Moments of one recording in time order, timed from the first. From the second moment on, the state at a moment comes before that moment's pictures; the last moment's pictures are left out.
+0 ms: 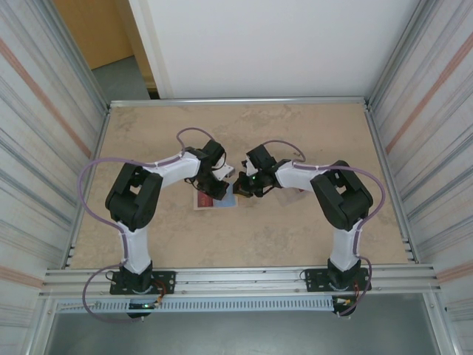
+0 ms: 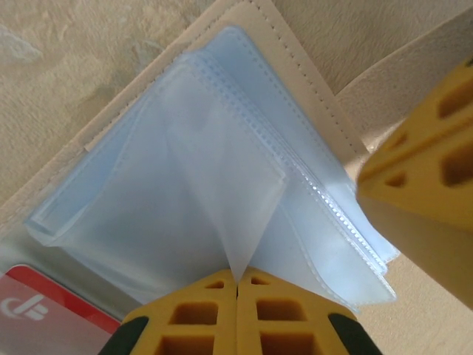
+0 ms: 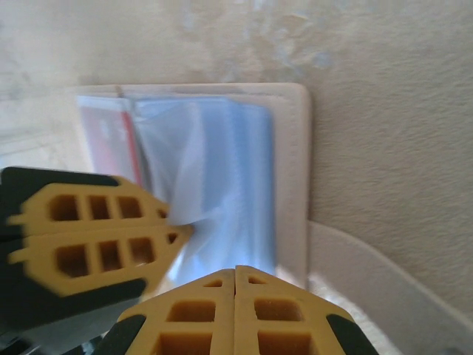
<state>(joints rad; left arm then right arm) -0.56 1.93 1.27 -0.76 0.27 0.05 0.64 1.90 1.11 -0.22 -0.52 0.80</state>
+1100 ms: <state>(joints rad) -0.56 1.93 1.27 -0.76 0.29 0.05 0.67 1.92 1.05 -0.12 -0.55 0.86</state>
